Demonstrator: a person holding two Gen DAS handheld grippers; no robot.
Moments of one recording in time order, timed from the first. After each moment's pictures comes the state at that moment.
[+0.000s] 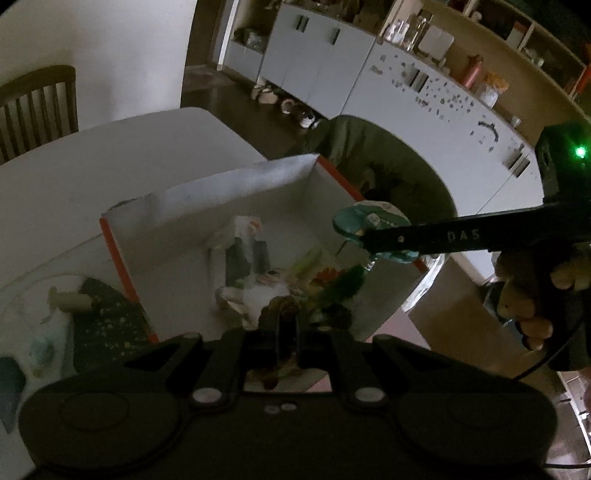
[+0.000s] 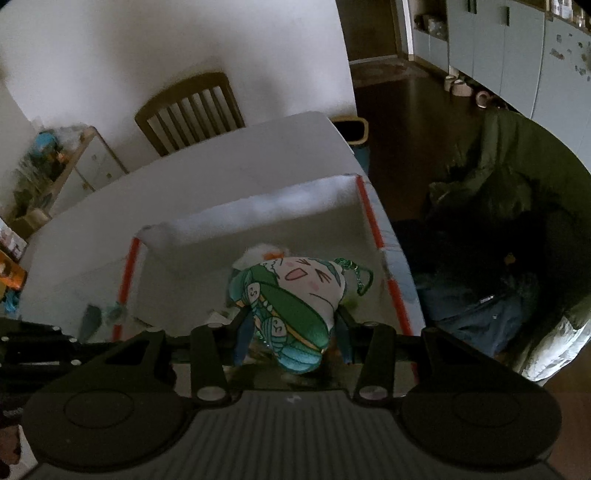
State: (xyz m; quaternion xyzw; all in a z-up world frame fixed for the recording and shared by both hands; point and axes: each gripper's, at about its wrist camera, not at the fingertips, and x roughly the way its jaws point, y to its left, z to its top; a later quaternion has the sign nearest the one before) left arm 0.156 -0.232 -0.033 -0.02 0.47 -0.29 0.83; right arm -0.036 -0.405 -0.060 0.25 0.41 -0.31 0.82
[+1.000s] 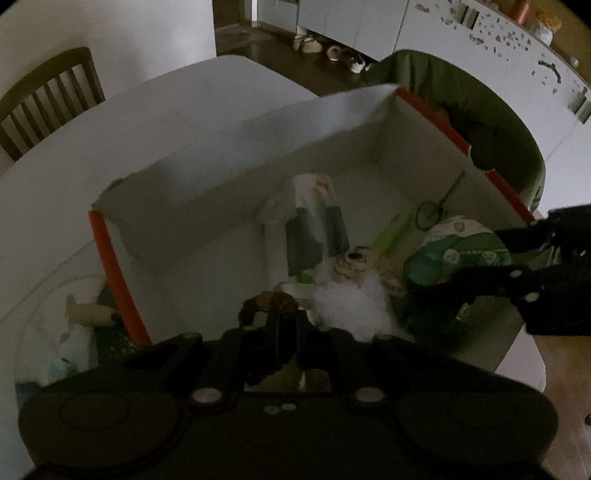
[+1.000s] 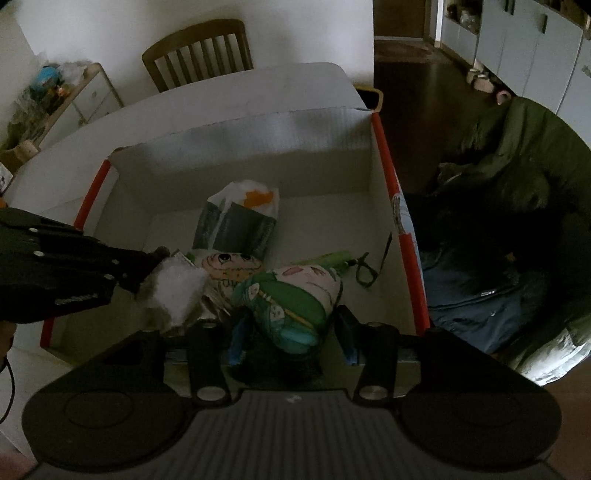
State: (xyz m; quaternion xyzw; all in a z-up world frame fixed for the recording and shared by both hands) left arm 0.210 -0.261 -0.098 0.09 0.53 -0.22 0.81; right arm -0.027 -0.405 -0.111 0.20 0.47 -0.28 0.81
